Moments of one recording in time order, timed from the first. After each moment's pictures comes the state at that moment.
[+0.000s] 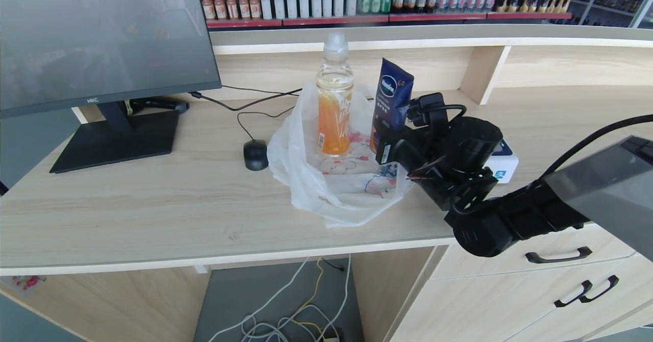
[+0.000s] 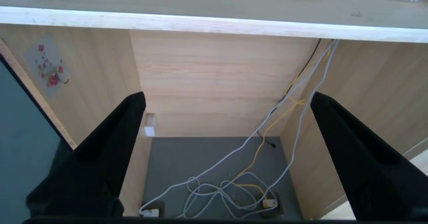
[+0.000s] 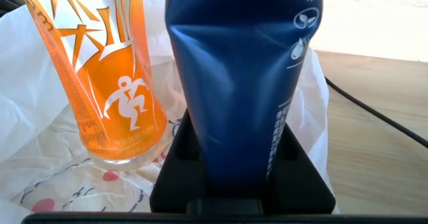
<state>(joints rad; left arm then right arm) 0.00 0.00 0.00 0.00 0.00 0.00 0.49 2.15 -1.15 -1.23 -0.10 -0.11</state>
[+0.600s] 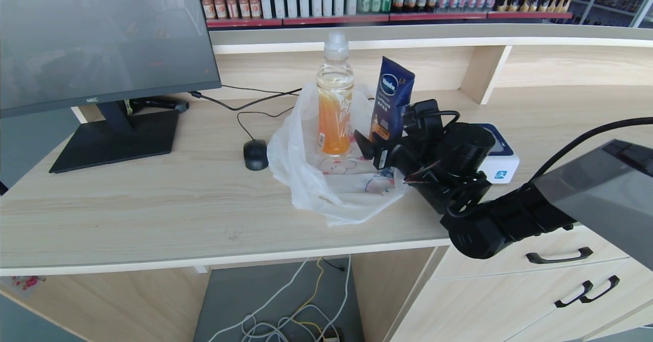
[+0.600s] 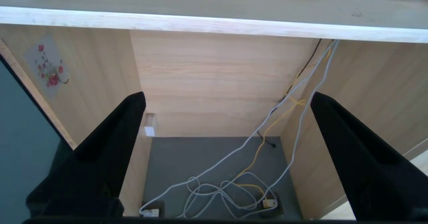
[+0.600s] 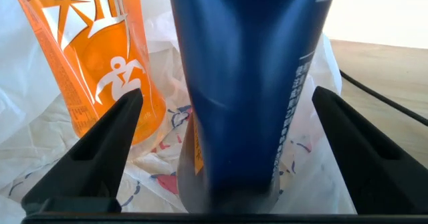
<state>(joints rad) 0.00 0.00 0.00 0.00 0.00 0.00 0.49 2.16 -1.15 -1.25 -0.10 -0.11</state>
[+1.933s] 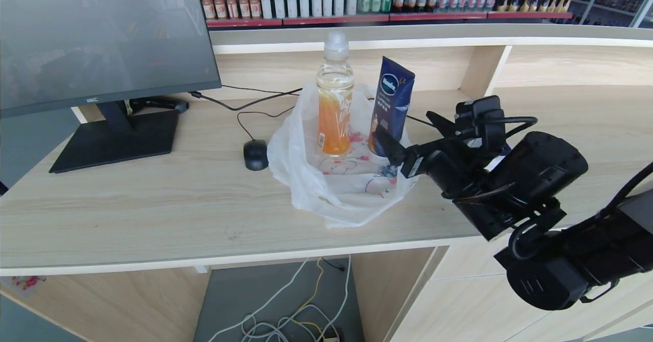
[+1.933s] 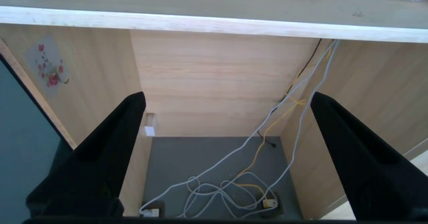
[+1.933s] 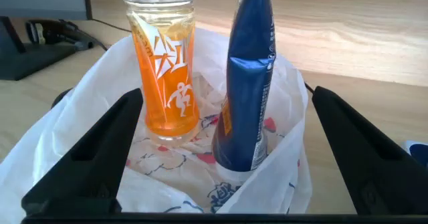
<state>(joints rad) 0.00 0.00 0.00 0.00 0.00 0.00 0.54 1.93 -0.77 -1.51 -0.10 -0.13</state>
